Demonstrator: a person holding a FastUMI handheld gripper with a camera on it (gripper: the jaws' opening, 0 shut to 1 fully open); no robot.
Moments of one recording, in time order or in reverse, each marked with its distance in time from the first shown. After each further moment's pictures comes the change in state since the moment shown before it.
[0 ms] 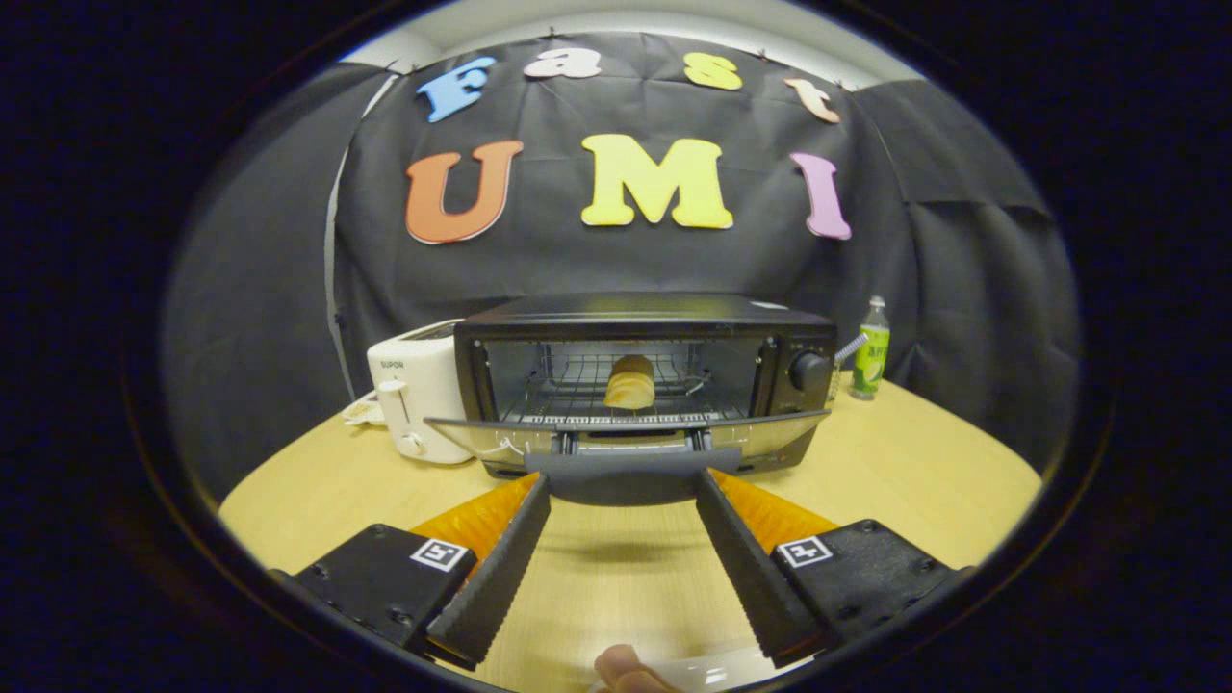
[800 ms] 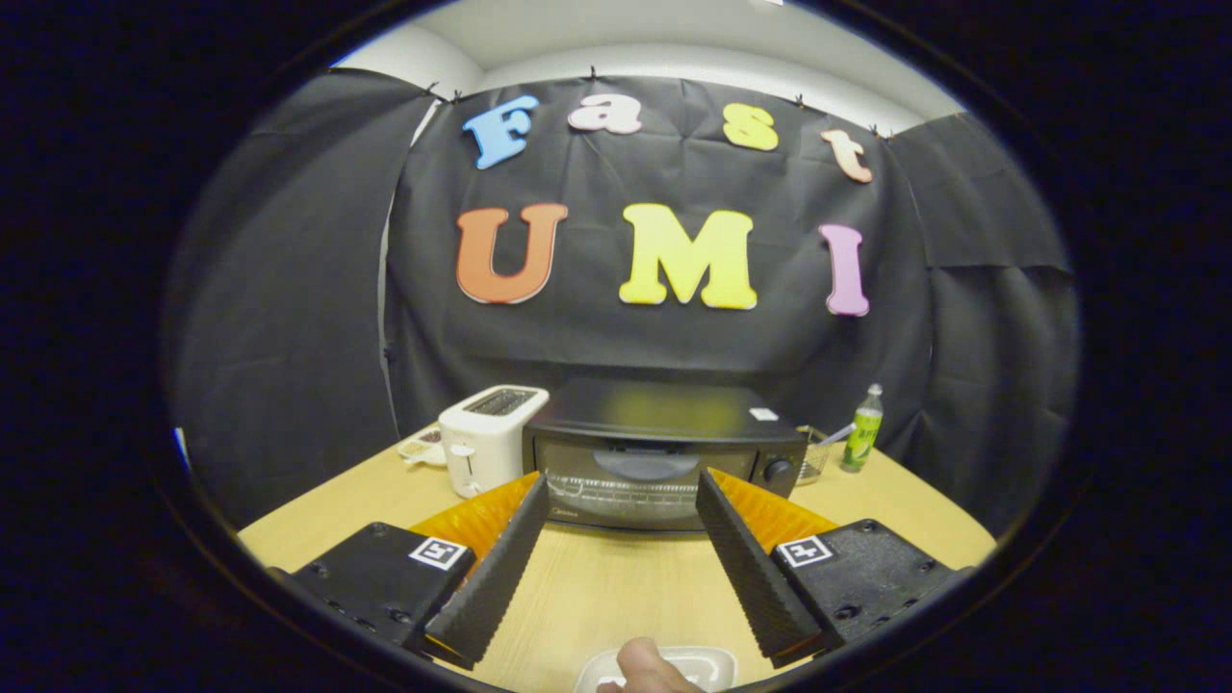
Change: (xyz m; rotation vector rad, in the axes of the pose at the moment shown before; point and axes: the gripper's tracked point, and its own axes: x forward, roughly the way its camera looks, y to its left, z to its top) arm -0.135 -0.006 0.127 -0.028 -0.176 0.085
